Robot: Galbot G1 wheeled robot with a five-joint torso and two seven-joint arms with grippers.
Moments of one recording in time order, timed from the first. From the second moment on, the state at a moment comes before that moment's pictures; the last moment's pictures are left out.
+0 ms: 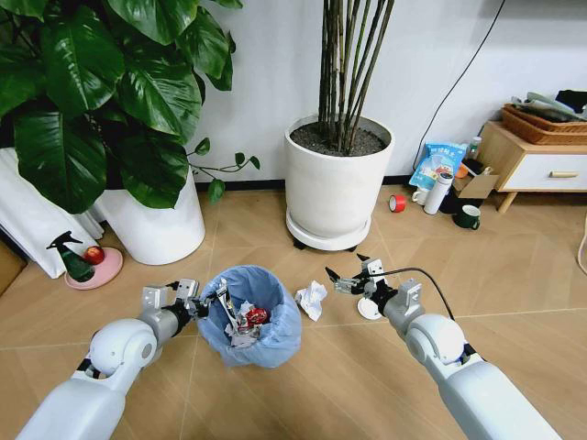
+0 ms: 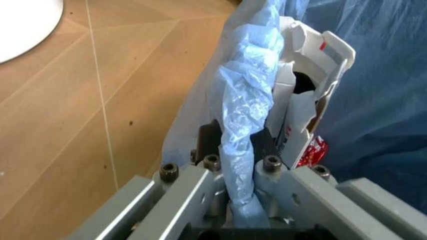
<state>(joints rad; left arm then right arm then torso) 1.17 -0.96 -0.40 -1.84 -0.68 0.66 0.06 -1.12 1.06 0.25 1.77 0.45 -0.18 -0.17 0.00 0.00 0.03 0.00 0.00</state>
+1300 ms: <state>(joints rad) 1.19 -0.96 -0.40 -1.85 -0.67 0.66 0.06 -1.14 1.07 0.23 1.75 0.43 -0.18 -0.19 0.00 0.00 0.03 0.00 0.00</state>
